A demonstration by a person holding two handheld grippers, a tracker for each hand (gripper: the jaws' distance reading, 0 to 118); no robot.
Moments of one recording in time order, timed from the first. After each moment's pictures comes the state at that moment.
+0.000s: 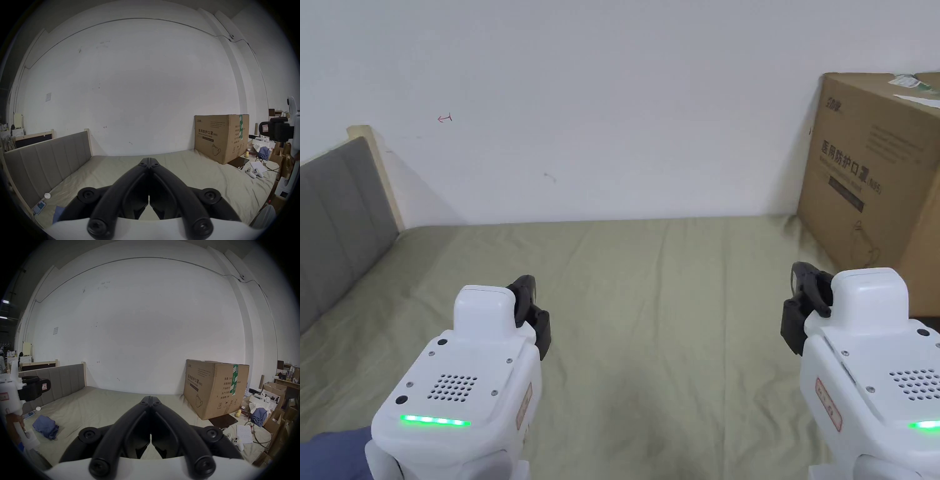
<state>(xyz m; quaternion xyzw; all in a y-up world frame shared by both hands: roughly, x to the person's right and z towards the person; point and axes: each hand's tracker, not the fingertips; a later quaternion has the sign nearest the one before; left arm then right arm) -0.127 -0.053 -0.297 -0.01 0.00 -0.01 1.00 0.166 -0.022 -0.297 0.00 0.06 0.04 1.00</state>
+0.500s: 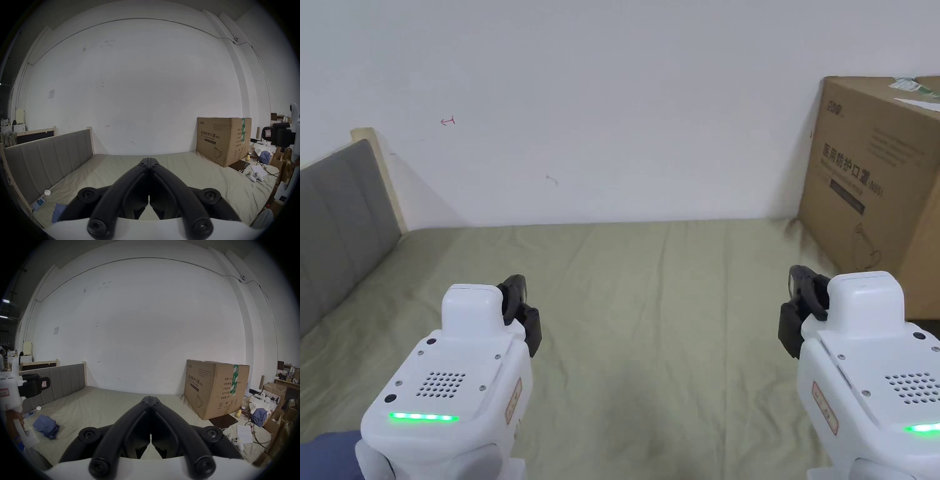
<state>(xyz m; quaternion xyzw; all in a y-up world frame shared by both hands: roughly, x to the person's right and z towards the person) -0.138 -0.051 -0.296 -0.01 0.01 0.01 1.00 0.167 -0.024 -0.298 0.00 0.06 0.04 1.00</state>
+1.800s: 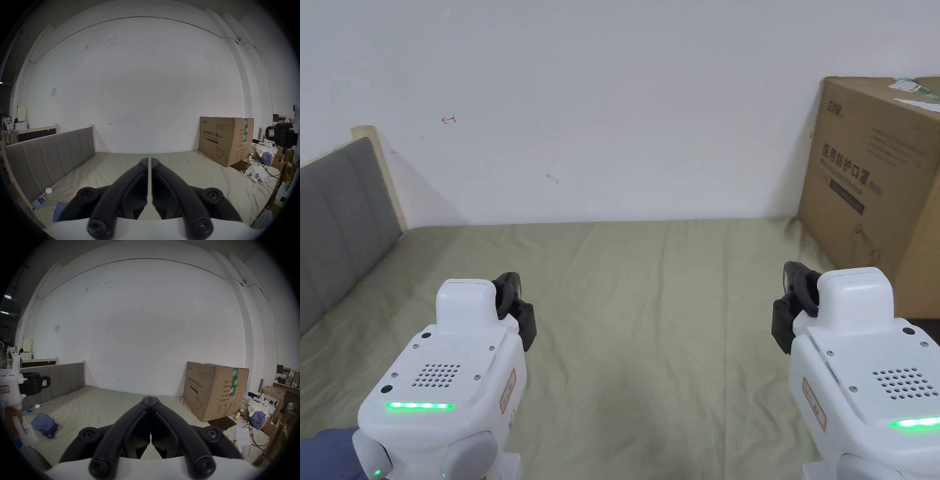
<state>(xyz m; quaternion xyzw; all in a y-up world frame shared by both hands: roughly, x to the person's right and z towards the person) -0.146 -0.050 -0.298 -0.01 0.02 0.01 1.00 0.165 -0.029 -0.301 0.01 0.06 0.05 1.00</state>
